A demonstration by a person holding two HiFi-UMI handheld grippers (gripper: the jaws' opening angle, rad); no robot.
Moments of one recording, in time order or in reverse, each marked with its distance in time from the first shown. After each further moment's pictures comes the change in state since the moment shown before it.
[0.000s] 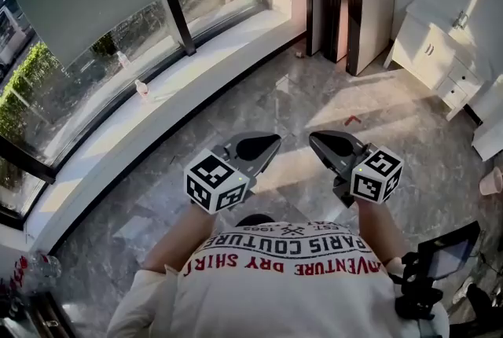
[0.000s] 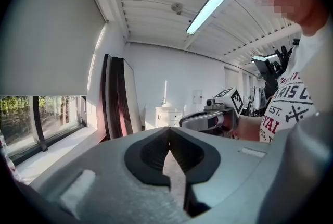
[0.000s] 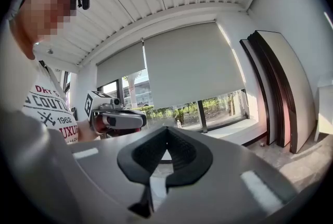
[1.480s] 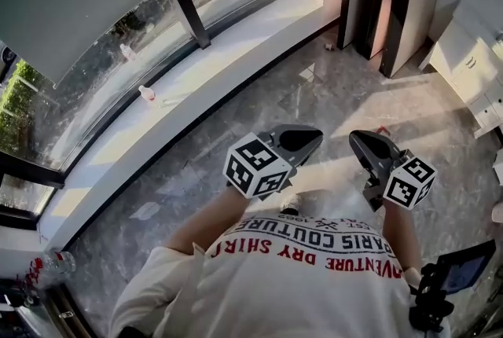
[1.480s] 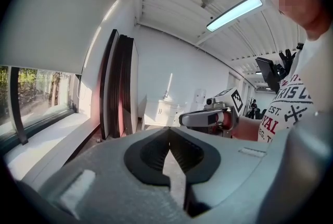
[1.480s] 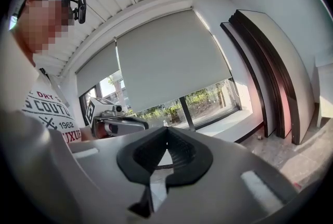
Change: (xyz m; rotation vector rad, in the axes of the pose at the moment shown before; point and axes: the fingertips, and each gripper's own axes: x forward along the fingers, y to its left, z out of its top) left arm 0.150 0.202 -0.015 -0.154 0.076 -0.103; right arm 0.126 -0.207 0.022 0.159 0.033 -0.069
